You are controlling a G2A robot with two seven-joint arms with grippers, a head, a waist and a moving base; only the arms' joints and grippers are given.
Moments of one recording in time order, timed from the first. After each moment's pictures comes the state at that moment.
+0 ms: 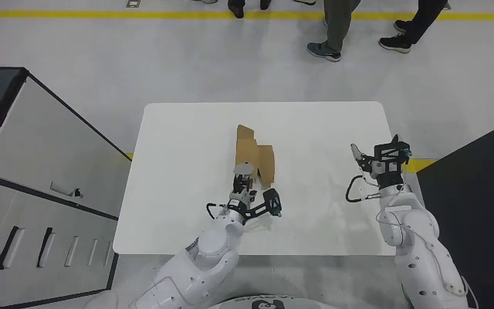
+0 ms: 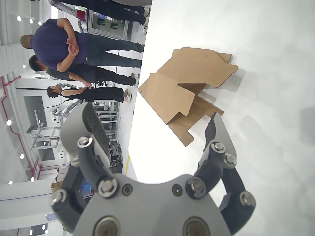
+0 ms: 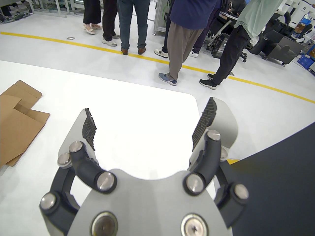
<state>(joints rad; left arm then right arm) 1.51 -1.27 -0.80 -1.70 2.53 0.00 -0.46 -1.73 -1.15 1.60 -1.80 -1.33 0.00 0.00</state>
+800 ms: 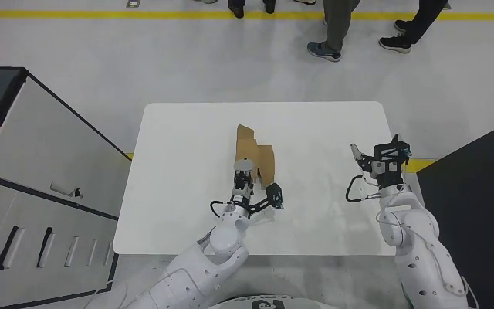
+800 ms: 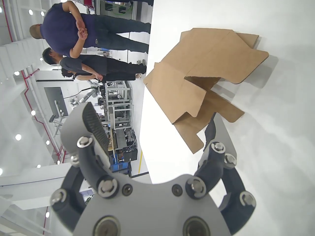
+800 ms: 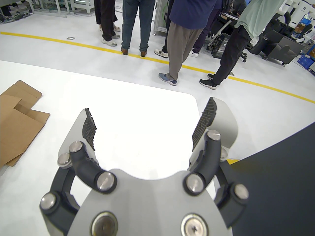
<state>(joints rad) 1.42 -1.33 -0.72 -1.55 2.62 0.07 -0.58 -1.73 -1.15 1.60 -1.80 -1.33 0.00 0.00</state>
